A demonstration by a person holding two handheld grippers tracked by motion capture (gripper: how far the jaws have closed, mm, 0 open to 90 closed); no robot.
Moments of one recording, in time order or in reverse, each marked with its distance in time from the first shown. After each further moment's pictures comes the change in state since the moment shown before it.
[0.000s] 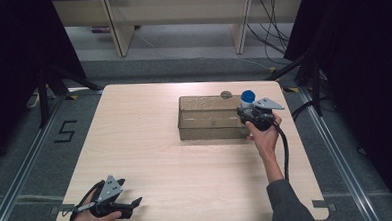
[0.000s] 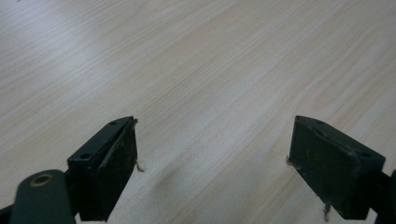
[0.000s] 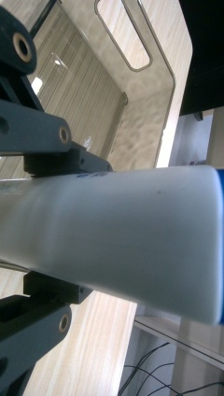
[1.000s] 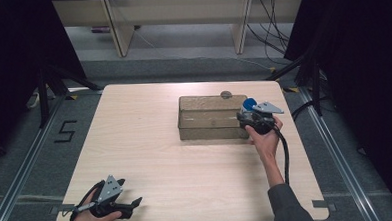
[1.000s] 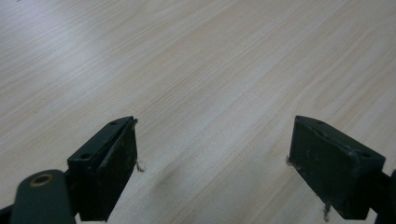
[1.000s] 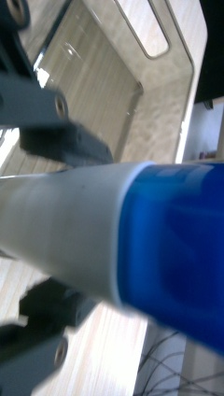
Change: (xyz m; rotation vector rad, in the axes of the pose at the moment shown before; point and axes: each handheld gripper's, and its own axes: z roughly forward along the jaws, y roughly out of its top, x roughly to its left) left arm -0.001 0.000 0.000 0.002 -0.001 -0.001; right arm 0.004 -0.010 -0.005 0.017 -0.049 0.018
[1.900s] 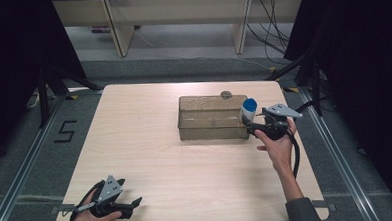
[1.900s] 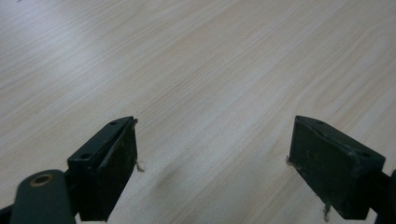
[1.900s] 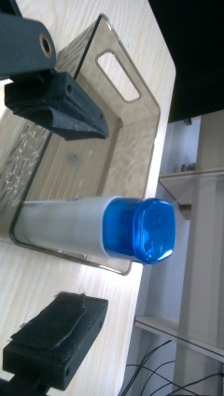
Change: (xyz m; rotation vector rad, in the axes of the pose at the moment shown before) left arm 0.000 0.000 0.000 -0.001 0.002 0.002; right arm 0.003 0.015 -0.060 -0.043 0.055 0.033
